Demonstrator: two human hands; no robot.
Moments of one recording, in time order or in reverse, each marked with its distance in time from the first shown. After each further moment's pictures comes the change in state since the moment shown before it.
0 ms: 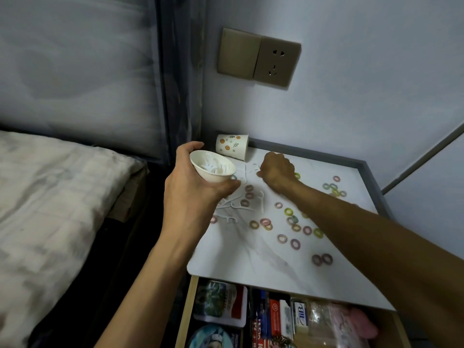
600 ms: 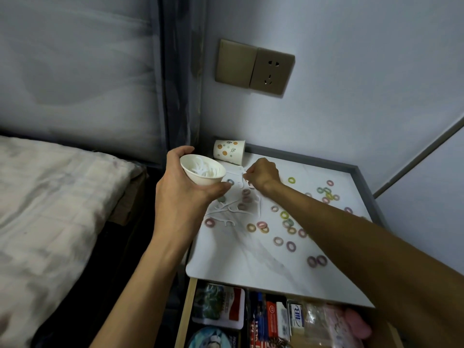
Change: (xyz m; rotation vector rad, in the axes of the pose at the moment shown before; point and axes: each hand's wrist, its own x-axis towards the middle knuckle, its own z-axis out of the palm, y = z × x) left_hand 0.001 0.002 -0.012 0.024 0.056 0.017; right_hand -0.004 -0.018 0.009 0.348 -0.022 0.082
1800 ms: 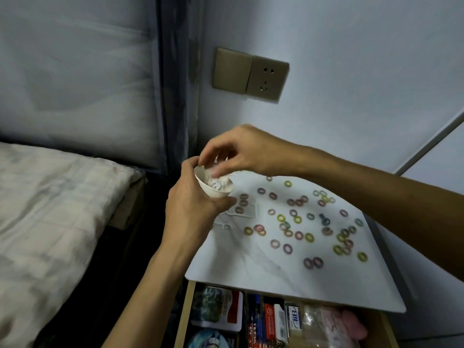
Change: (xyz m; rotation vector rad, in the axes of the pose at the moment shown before) left_hand -0.007 0.002 0.010 0.089 -0.122 -0.004; right_hand -0.102 -0.092 -0.129 0.021 -0.475 -0.945
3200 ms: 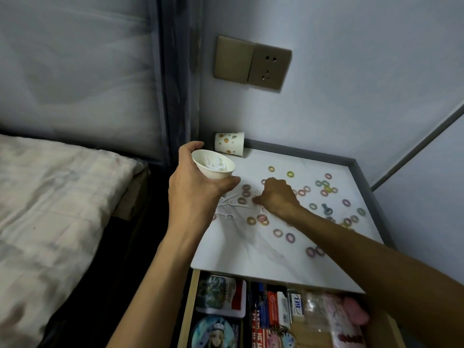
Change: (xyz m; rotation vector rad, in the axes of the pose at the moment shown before) left_hand 0.002 0.005 0.001 -0.107 0.074 -0.033; right_hand -0.041 0.111 0.109 -0.149 0.248 0.990
